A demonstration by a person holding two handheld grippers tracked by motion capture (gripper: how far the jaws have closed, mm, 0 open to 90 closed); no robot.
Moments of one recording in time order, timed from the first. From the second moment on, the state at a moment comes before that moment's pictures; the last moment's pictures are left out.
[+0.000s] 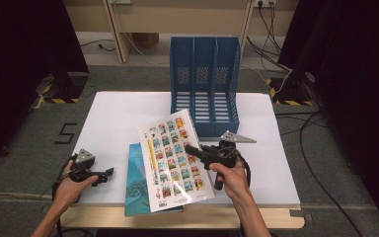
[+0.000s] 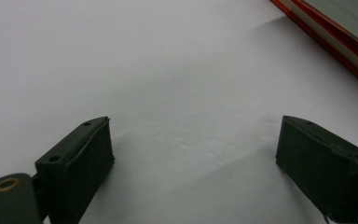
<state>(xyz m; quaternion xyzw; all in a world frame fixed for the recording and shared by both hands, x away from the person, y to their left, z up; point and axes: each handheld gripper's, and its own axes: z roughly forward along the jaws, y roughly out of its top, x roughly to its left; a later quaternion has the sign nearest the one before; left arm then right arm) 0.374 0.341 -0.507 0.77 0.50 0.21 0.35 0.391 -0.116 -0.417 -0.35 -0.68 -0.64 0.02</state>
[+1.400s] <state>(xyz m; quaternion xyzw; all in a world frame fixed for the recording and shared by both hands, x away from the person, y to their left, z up) 0.374 0.341 -0.507 0.77 0.50 0.21 0.35 0.367 -0.205 -0.389 -0.34 -0.61 -0.68 -0.23</state>
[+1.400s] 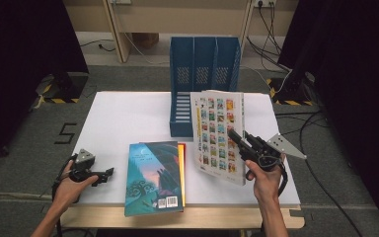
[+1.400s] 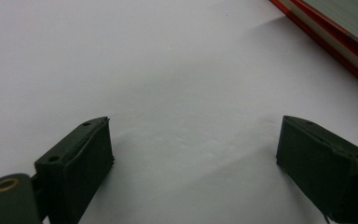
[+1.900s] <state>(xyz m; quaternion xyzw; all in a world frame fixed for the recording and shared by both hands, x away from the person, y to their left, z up) 0.374 0.341 -0.507 0.77 0.50 0.21 0.35 0.337 -0.229 -0.424 -0.33 -0.63 -0.66 -0.26</state>
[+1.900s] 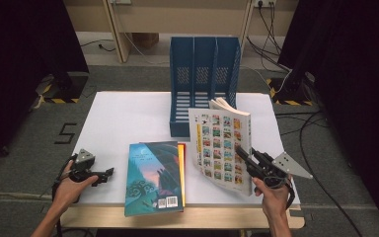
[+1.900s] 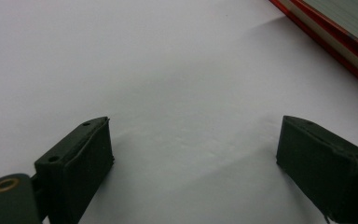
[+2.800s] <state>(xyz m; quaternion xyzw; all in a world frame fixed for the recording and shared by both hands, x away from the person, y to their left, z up) 0.374 0.341 -0.507 0.77 0.50 0.21 0.35 0.270 -0.262 -0.439 -0.27 -0.68 -0.60 -0.31</state>
